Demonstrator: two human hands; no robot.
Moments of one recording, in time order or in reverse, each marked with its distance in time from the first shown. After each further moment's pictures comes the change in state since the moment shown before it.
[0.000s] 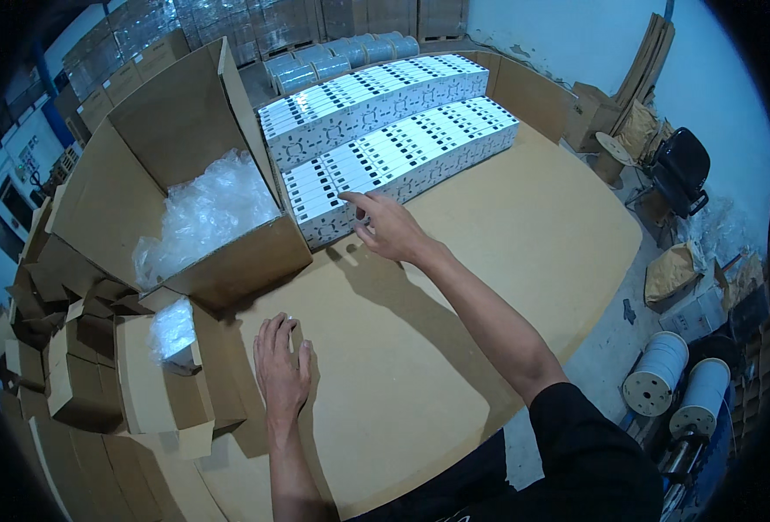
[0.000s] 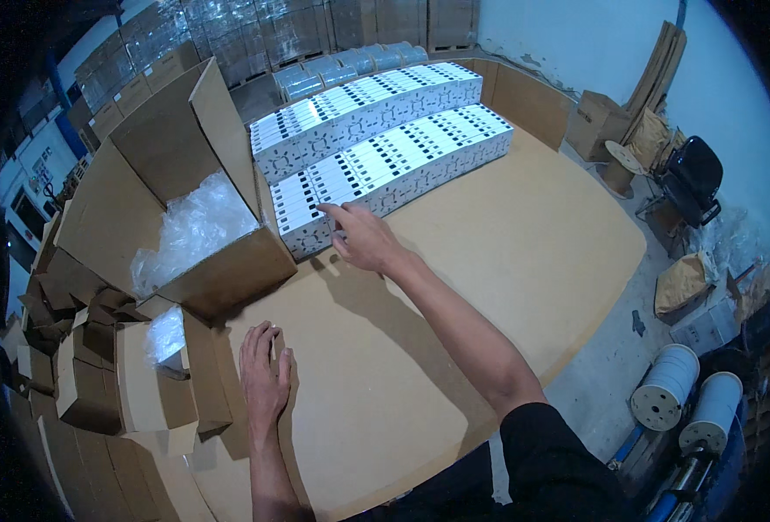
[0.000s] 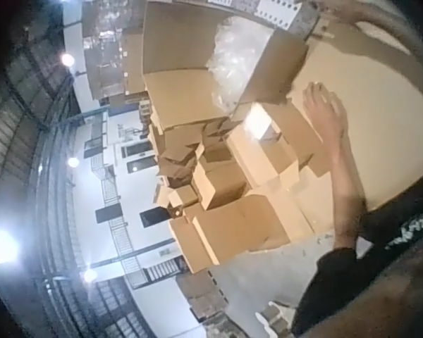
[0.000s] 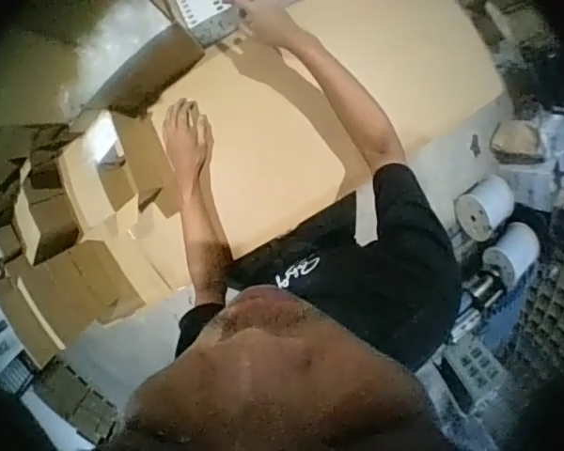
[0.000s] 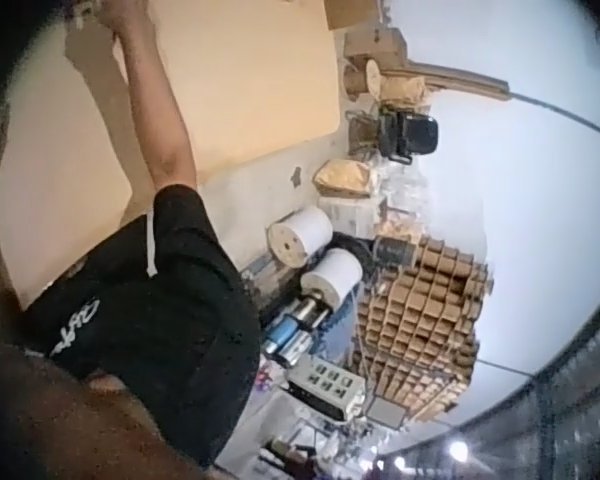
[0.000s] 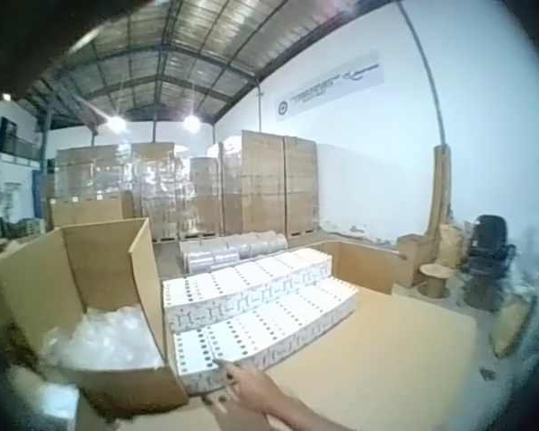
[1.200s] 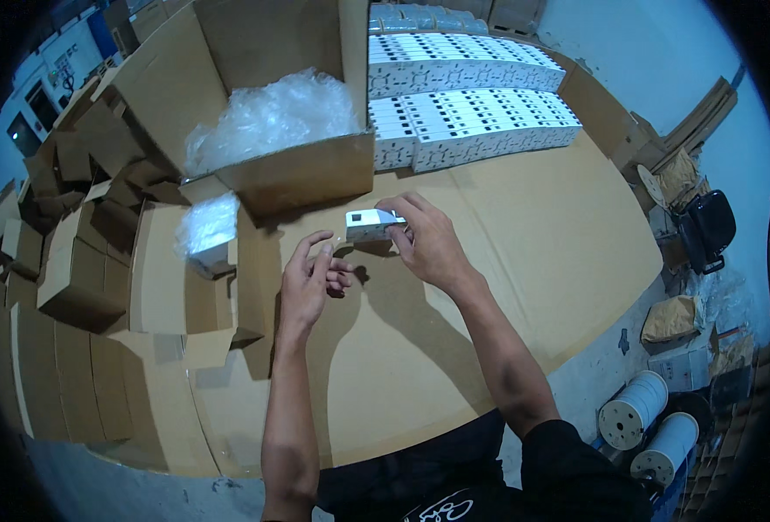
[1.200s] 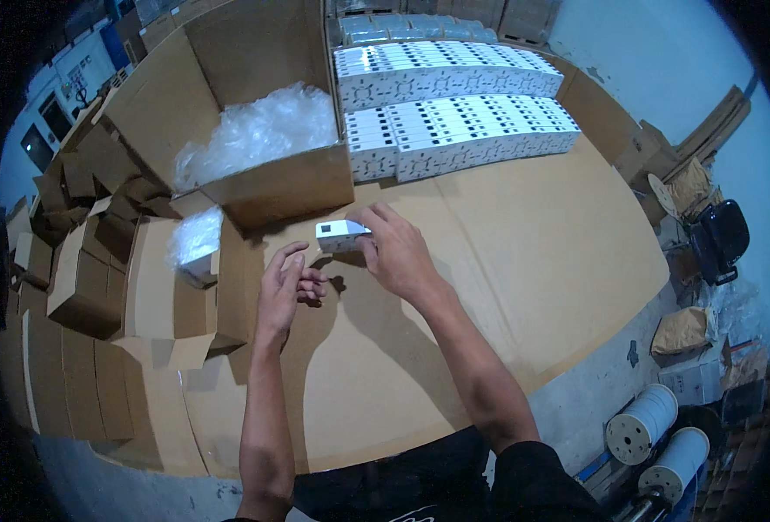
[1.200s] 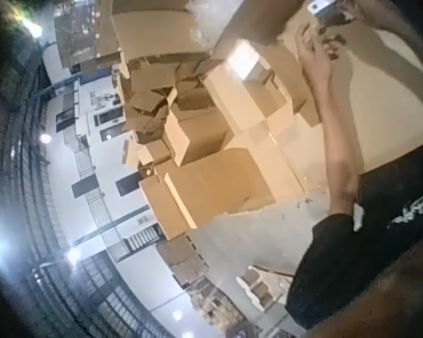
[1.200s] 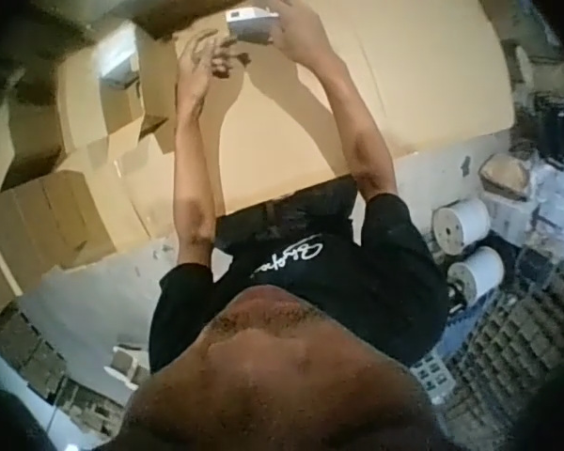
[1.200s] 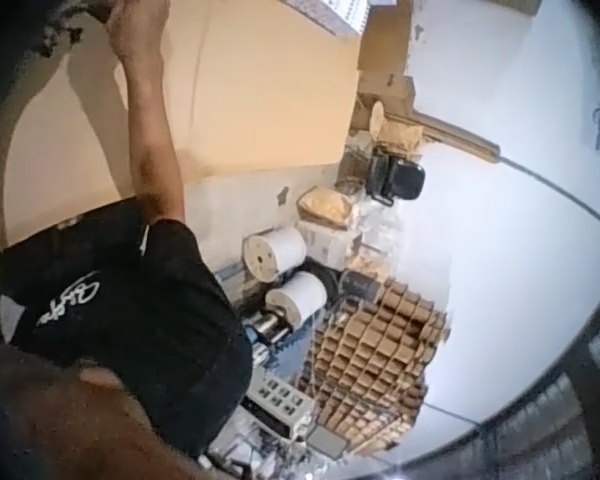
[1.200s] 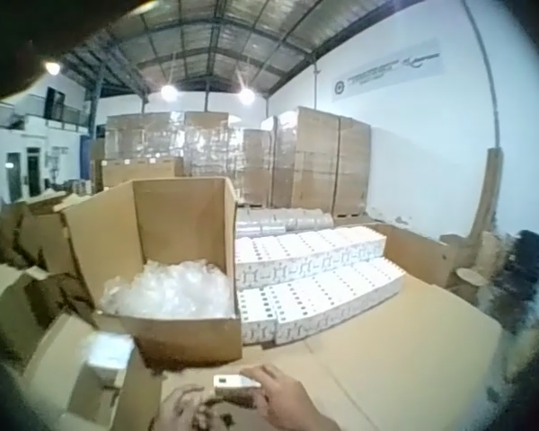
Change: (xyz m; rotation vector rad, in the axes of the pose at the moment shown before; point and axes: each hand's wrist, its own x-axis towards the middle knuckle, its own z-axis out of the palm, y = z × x) left_hand 0.012 -0.004 -0.030 -1.047 -0.156 -0.487; right_hand -0.071 -0.112 0.034 0.166 0.021 -0.011
